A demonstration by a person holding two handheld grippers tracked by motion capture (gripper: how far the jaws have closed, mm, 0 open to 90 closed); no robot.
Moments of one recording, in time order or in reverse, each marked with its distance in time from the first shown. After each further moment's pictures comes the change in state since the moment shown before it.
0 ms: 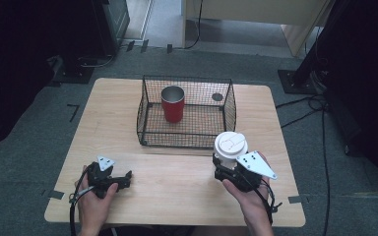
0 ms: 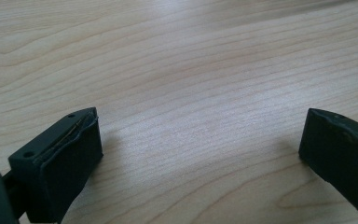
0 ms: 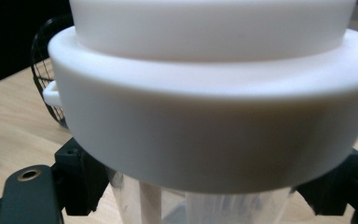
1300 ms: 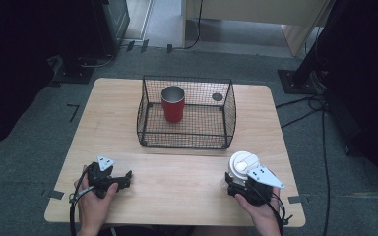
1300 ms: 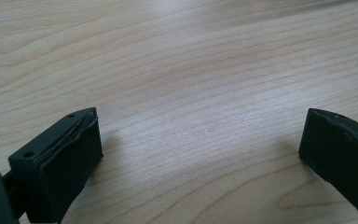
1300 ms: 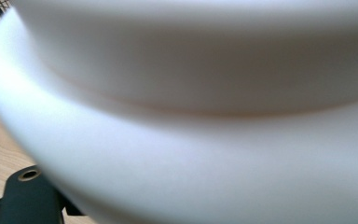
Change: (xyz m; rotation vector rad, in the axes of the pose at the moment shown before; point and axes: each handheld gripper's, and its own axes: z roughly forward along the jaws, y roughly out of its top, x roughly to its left) left arm 0.000 0.000 0.000 0.003 0.000 0.004; right arm -0.033 -0.056 -0.013 0.205 -0.024 0.010
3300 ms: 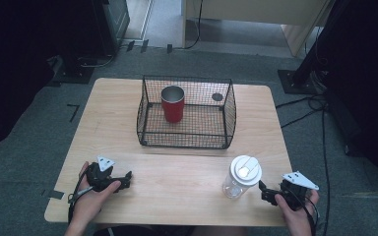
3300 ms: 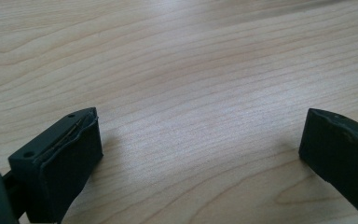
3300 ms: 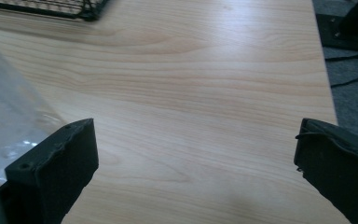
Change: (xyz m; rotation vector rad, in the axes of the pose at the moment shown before) left arm 0.000 -0.001 -0.001 0.002 -0.004 0.005; right arm -0.101 -0.048 -0.009 0.144 -0.108 0.076
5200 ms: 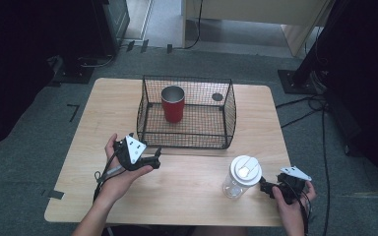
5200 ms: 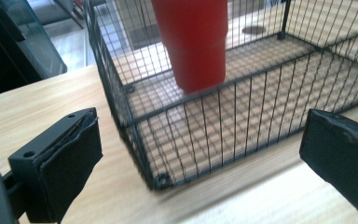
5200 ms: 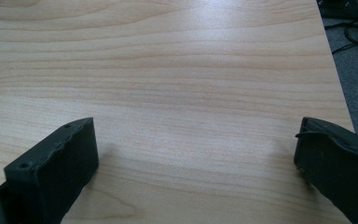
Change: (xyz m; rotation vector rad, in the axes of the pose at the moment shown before) left arm -0.079 0.076 -0.014 -0.398 0.000 0.188; right arm -0.021 -0.008 0.045 0.080 -0.092 0.072
